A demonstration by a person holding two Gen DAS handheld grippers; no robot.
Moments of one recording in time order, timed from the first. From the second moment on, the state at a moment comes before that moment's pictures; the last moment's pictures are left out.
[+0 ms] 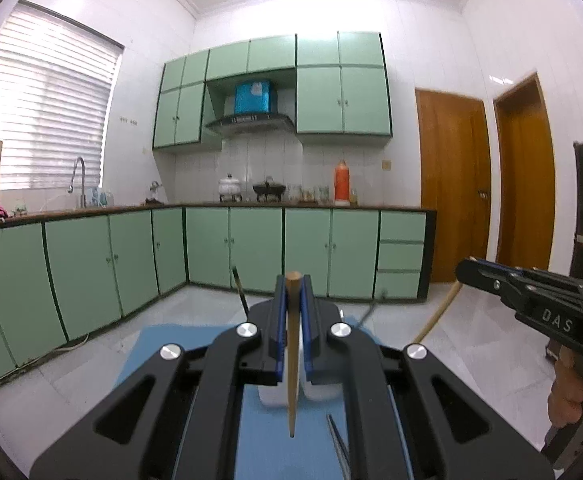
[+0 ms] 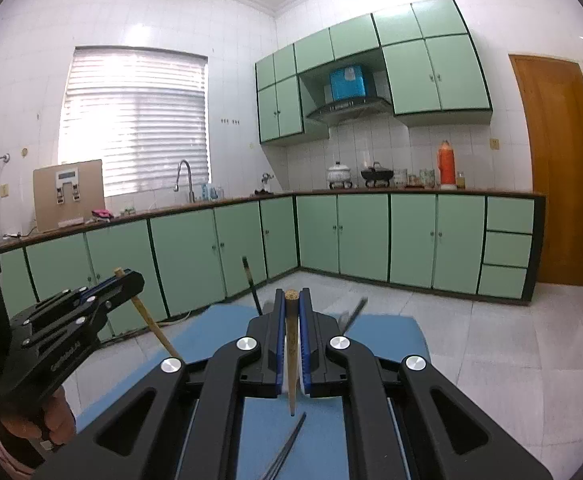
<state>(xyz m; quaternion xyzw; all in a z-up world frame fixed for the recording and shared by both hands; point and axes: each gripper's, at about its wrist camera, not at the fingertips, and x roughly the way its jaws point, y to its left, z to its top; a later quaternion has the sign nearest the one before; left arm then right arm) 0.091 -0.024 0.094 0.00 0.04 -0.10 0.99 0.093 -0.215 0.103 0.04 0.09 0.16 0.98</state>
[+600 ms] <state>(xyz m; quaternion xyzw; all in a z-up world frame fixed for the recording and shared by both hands) 0.183 -0.046 0.155 -0.02 -0.02 -0.09 1.00 0.179 -0.213 0.156 0.03 0.07 0.13 0.99</state>
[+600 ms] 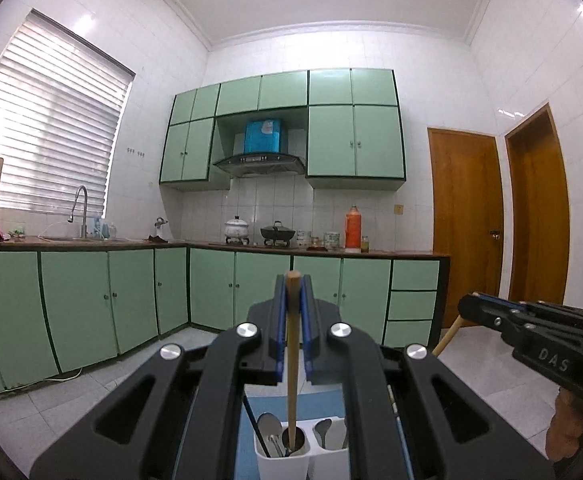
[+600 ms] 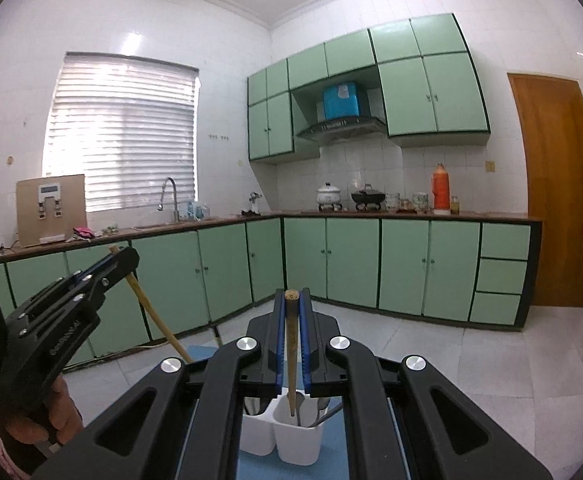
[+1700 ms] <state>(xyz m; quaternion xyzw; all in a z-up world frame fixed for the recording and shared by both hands) 0.322 -0.023 0.064 -0.01 0.14 -0.07 0.99 0.305 -0.190 0.062 0.02 0.21 0.13 0.97</state>
